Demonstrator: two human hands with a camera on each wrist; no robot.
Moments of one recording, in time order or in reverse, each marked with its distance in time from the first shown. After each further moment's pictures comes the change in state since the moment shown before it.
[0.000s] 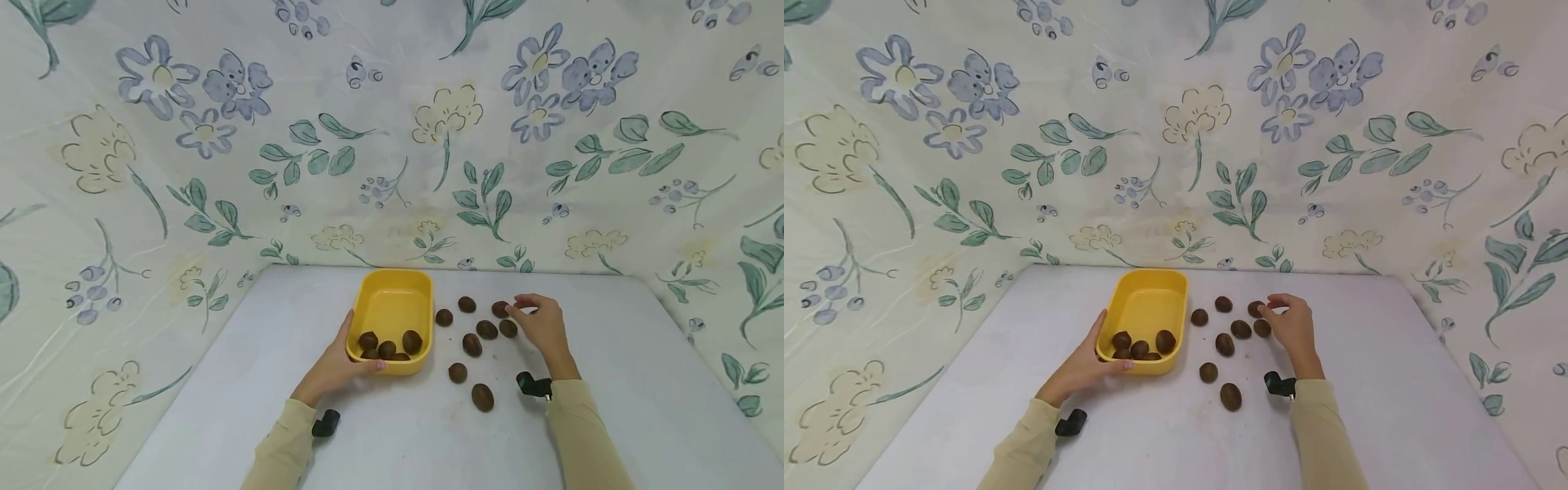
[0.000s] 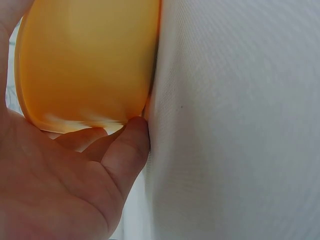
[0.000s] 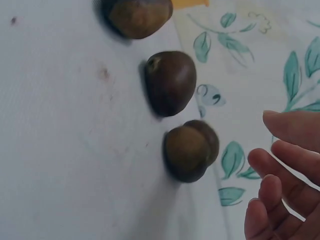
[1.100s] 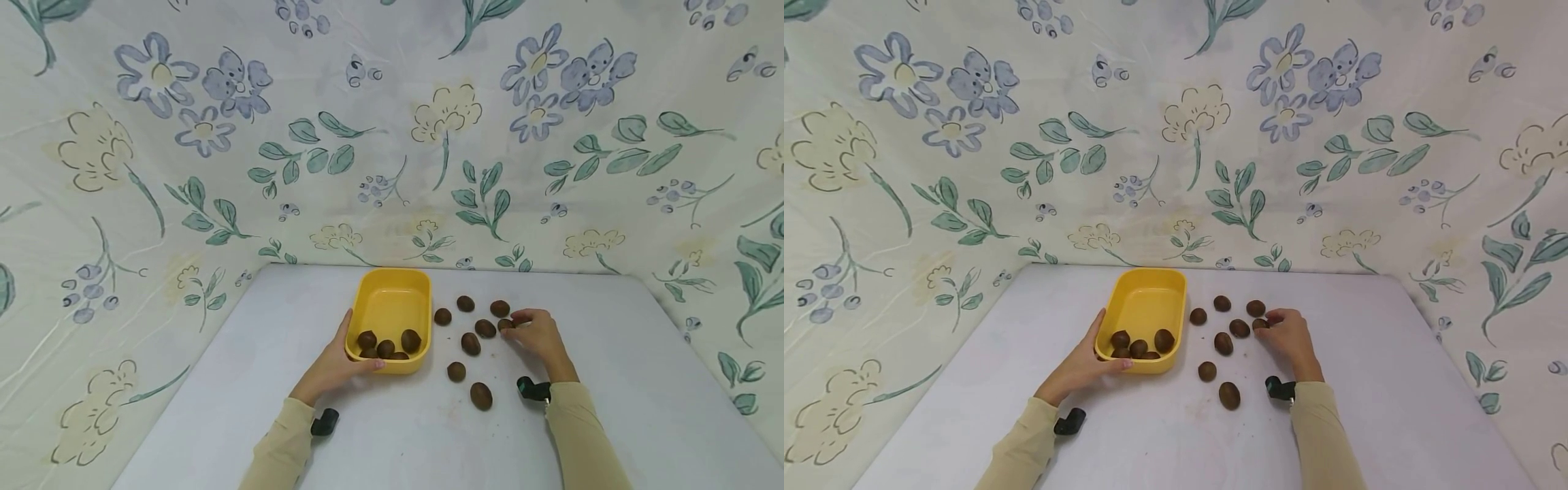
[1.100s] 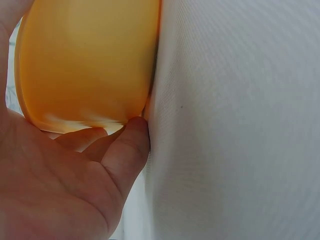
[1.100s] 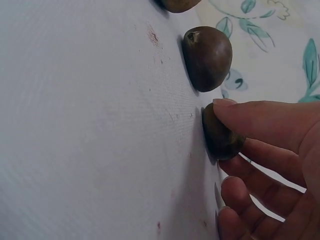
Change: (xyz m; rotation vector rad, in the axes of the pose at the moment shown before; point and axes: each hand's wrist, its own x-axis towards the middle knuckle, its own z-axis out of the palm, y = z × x) left_hand 0.000 0.001 0.000 -0.013 -0.002 0.003; right_hand -0.001 0.021 0.008 -0.050 -0.209 0.140
